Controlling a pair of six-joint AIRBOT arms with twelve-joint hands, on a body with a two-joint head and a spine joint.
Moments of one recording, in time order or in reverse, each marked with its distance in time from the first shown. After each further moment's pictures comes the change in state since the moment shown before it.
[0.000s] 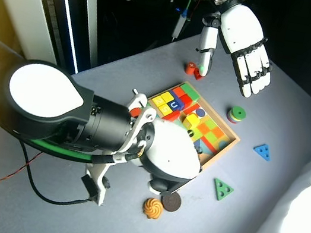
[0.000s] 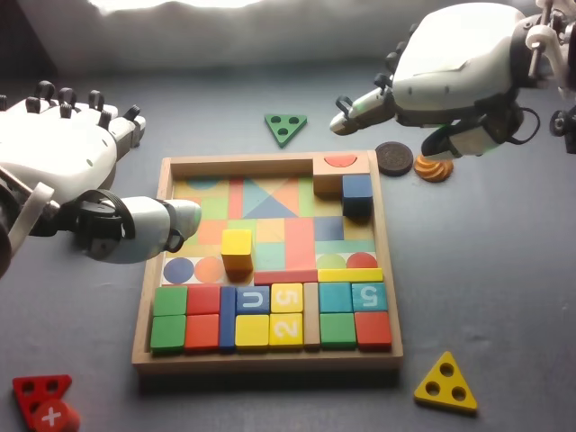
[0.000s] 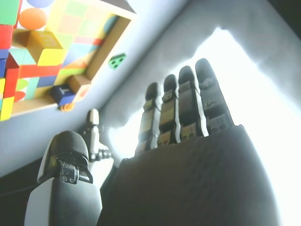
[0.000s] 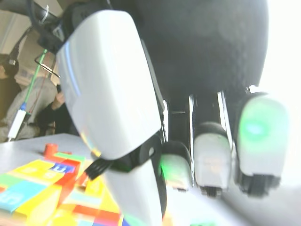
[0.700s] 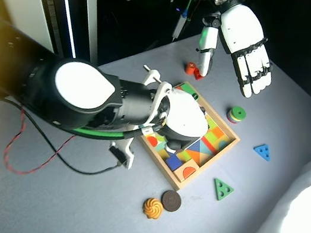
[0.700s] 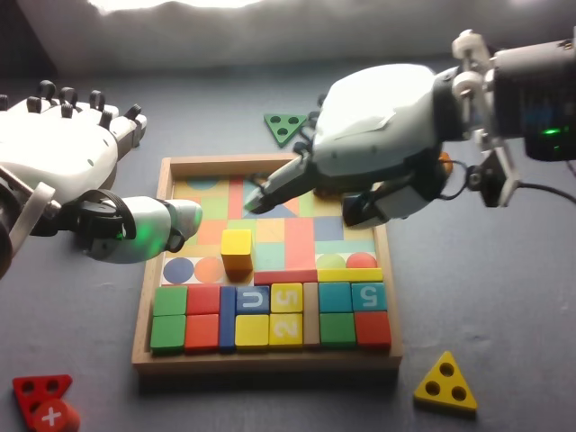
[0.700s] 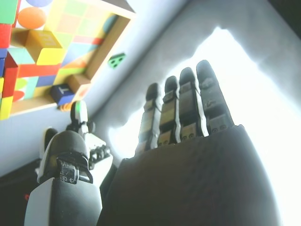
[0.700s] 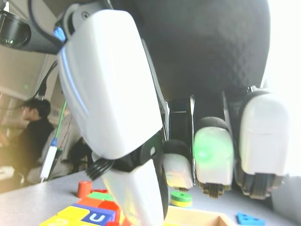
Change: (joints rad) left arm -0.002 -0.001 0.000 -0.002 -0.001 0.003; right arm -0.026 -0.126 0.025 0.016 0.185 0.089
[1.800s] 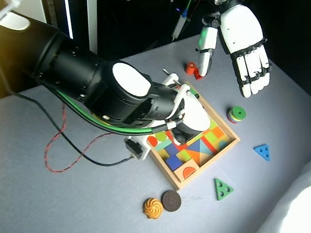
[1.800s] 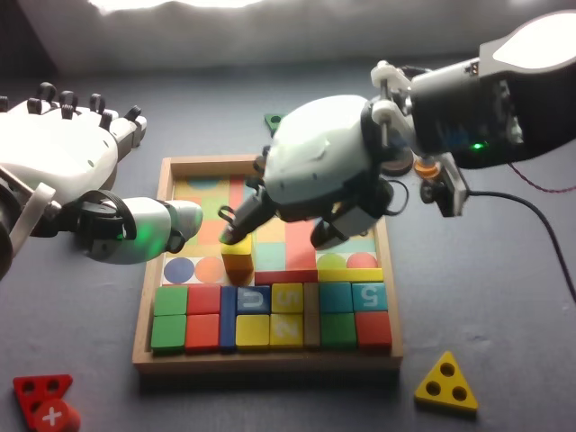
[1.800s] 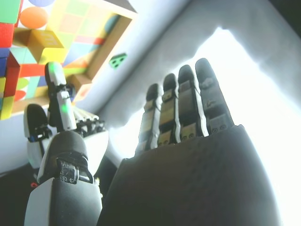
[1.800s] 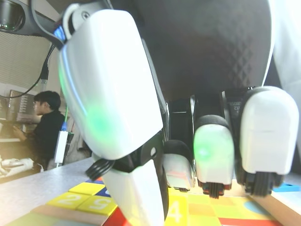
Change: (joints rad) left arm -0.001 -0.001 -0.001 -0.005 -0.002 0.000; right arm 0.019 -0.155 0.113 -0.251 -0.013 0.212
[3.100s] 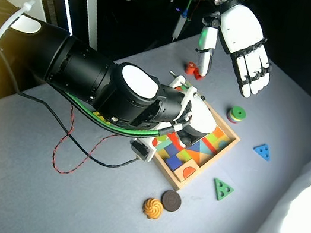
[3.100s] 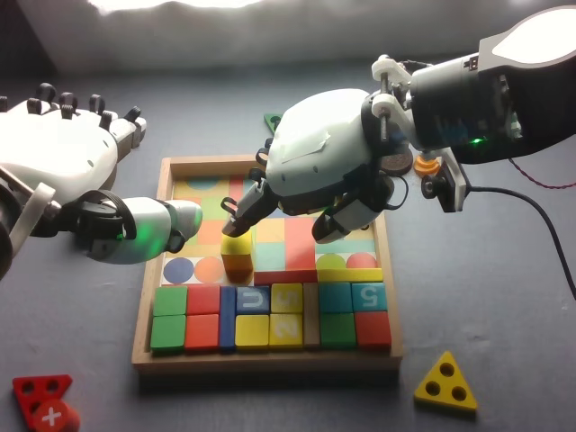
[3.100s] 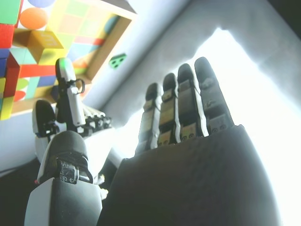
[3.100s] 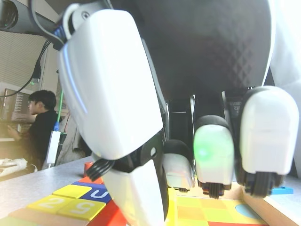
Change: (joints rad) left arm 0.000 0.000 0.000 0.000 0.000 0.000; right arm -0.008 -0.004 0.013 -0.001 -0.008 0.003
